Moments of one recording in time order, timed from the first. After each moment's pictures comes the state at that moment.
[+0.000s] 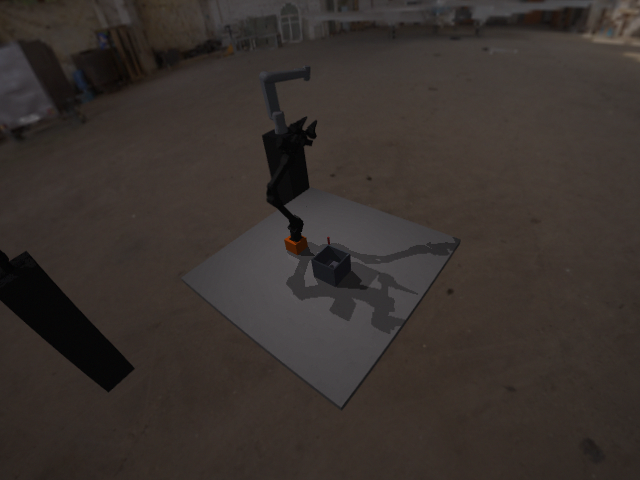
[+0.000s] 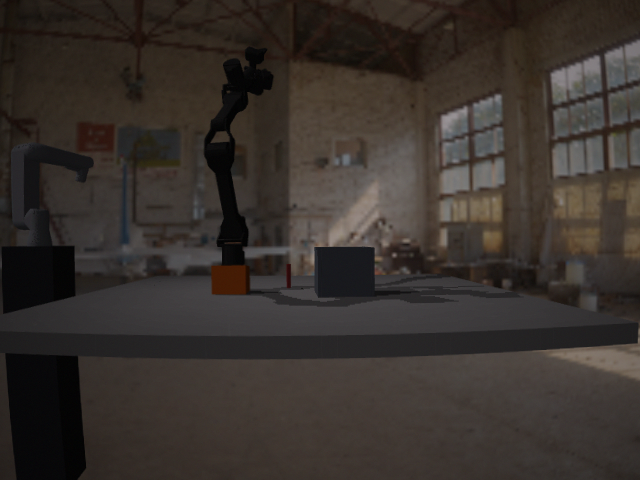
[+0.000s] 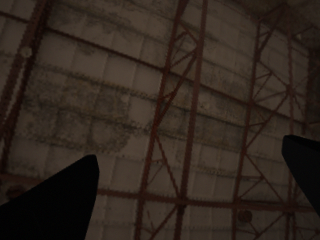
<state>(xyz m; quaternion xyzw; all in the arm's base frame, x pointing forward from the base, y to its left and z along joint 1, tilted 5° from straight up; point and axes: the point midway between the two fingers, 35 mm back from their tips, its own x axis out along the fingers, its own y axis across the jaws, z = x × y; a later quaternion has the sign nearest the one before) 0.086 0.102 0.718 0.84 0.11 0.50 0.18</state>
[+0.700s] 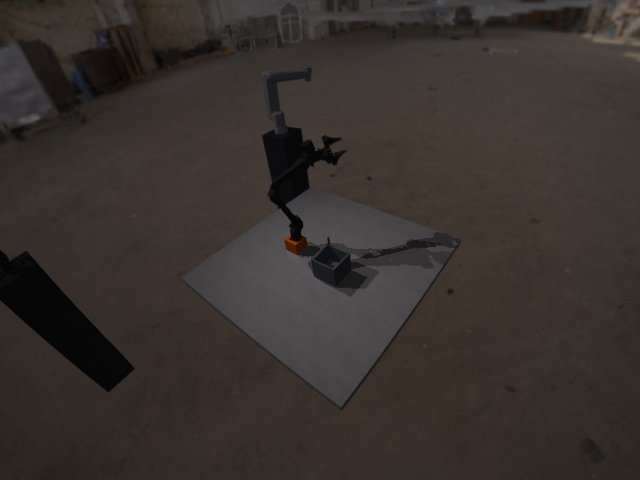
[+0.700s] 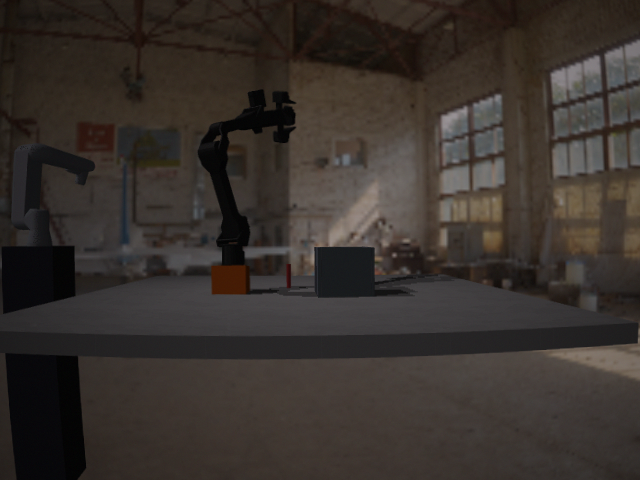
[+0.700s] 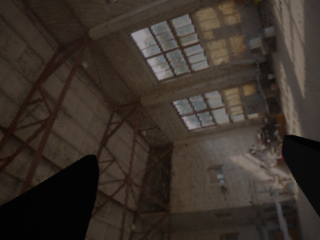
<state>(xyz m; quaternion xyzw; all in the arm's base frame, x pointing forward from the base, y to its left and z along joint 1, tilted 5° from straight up) 0.189 0.221 0.573 0.78 0.18 0.34 0.49</state>
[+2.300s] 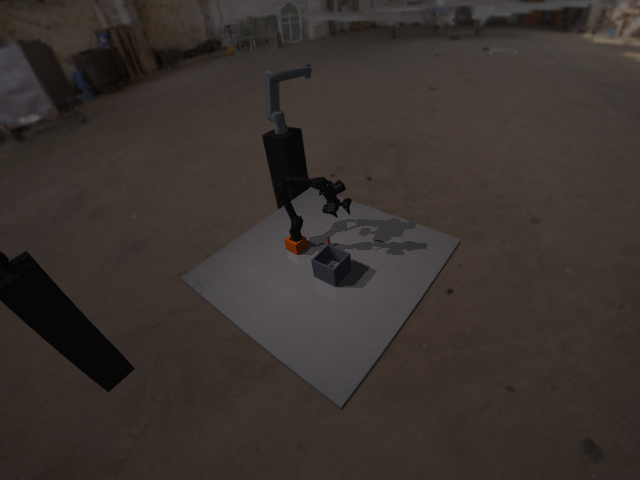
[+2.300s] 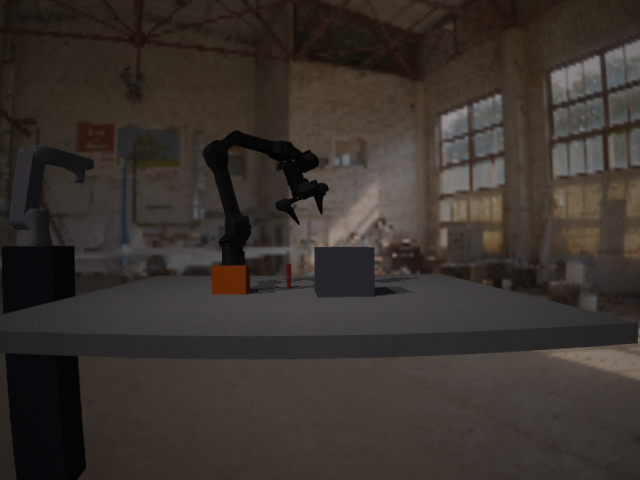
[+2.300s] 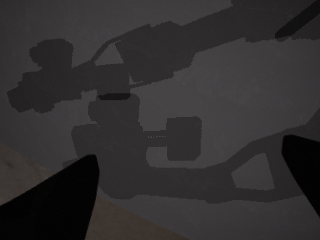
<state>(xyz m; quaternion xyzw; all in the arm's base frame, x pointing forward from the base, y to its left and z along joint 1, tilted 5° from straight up) 0.248 0.153 0.204 0.60 0.50 -0.25 0.57</state>
